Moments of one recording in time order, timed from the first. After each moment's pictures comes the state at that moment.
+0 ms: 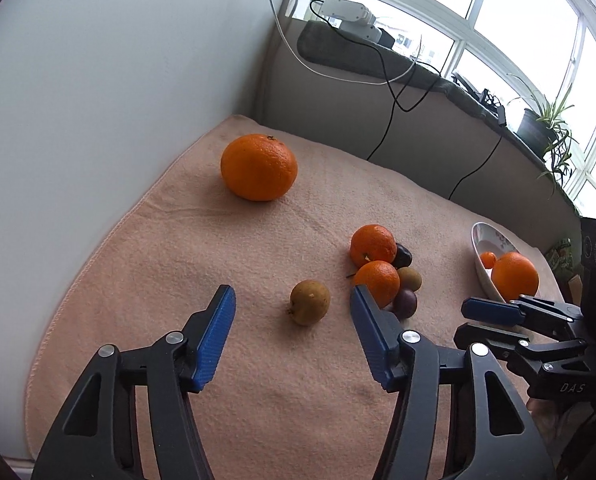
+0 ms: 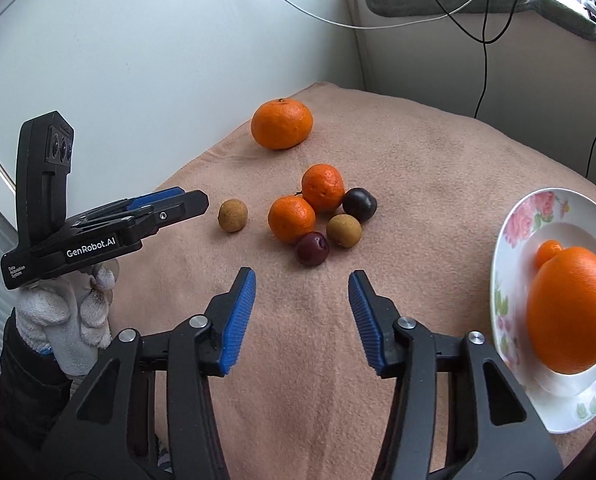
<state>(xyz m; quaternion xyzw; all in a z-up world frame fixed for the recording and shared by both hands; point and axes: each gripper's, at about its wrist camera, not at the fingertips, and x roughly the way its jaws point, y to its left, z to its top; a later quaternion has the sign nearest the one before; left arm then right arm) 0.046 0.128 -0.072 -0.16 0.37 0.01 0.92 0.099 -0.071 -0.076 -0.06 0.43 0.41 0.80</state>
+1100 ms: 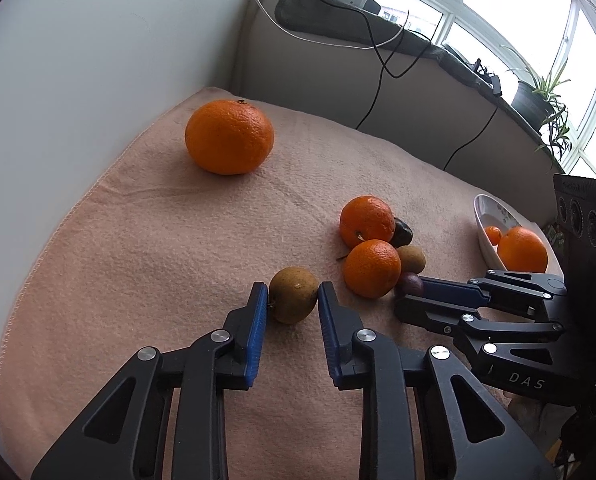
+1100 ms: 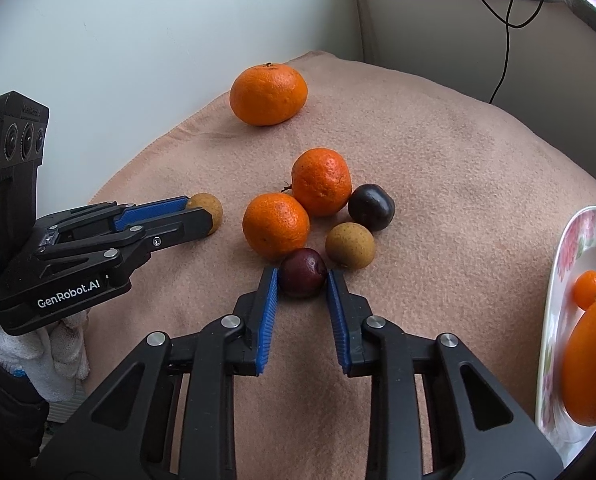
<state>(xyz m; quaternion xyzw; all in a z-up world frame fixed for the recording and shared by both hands) 0.064 0.122 -0.091 -0.14 0.40 -0.02 0.91 0.120 -0.033 -0.106 -0.11 0.45 0.39 0.80</state>
